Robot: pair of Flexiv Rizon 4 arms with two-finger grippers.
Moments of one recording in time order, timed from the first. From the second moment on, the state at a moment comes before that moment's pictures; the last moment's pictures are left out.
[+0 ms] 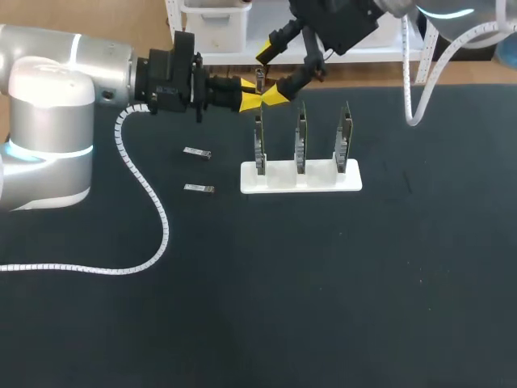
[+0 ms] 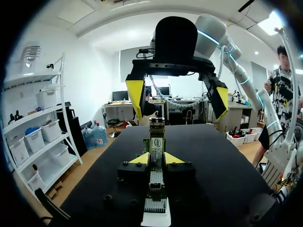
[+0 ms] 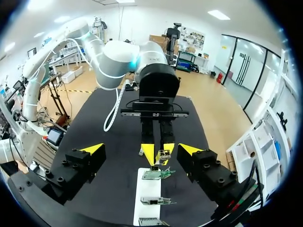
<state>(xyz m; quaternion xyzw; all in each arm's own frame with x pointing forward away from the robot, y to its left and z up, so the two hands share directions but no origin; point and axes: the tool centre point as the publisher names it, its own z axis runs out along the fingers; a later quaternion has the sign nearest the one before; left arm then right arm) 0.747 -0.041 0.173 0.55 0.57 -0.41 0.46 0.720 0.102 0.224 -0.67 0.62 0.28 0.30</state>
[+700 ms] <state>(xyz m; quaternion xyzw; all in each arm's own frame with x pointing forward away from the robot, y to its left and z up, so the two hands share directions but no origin) 0.744 -0.041 0.172 0.55 0.57 -0.41 0.46 0.724 0.101 0.225 -0.67 0.62 0.28 0.30</state>
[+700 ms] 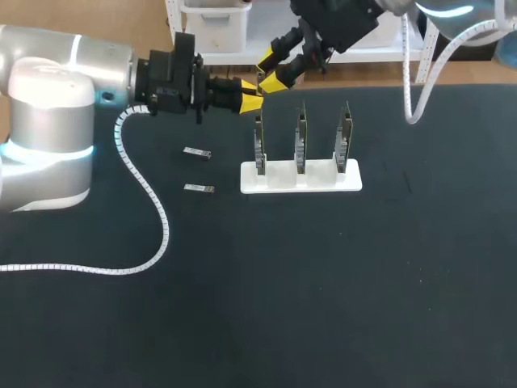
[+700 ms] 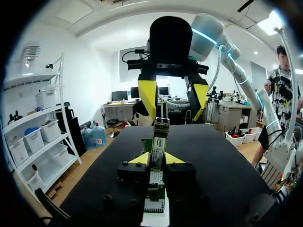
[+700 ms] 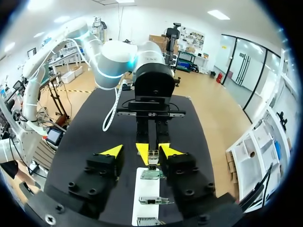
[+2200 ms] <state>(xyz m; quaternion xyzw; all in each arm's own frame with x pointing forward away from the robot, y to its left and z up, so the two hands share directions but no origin) 0.742 -0.042 0.172 0.55 0.57 -0.41 0.46 0.732 0.108 0.219 -0.67 0.62 0.29 0.28</state>
